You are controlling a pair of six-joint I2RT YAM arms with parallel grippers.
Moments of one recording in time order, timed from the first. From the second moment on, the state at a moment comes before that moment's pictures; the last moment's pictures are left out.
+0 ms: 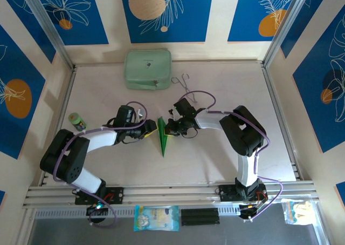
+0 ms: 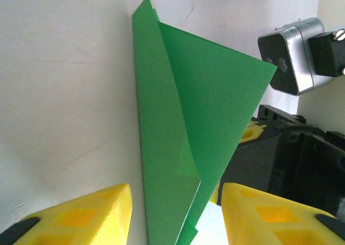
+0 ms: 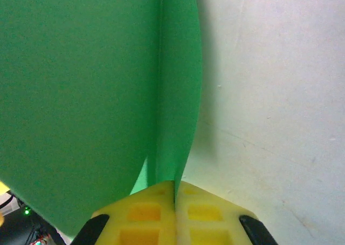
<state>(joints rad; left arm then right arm) -0.43 1.53 0.62 0.13 0.56 -0.86 0.66 1.91 1.06 -0.19 -0.53 0.67</state>
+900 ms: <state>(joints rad) -0.47 1.63 0.73 -0.03 0.47 -0.83 0.63 1.91 1.06 -0.20 -0.55 0.70</state>
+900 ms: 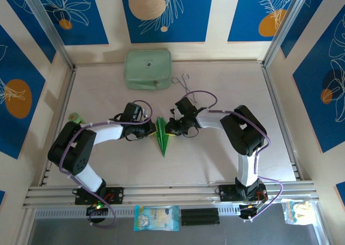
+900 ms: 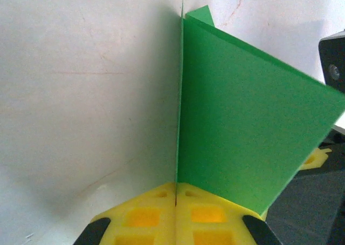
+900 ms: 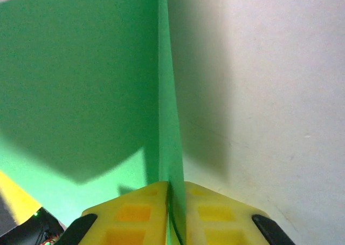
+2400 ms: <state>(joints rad) -0.47 1.47 0.61 -0.05 0.30 -0.90 0.60 1.86 0.98 -0.17 -0.54 0.76</state>
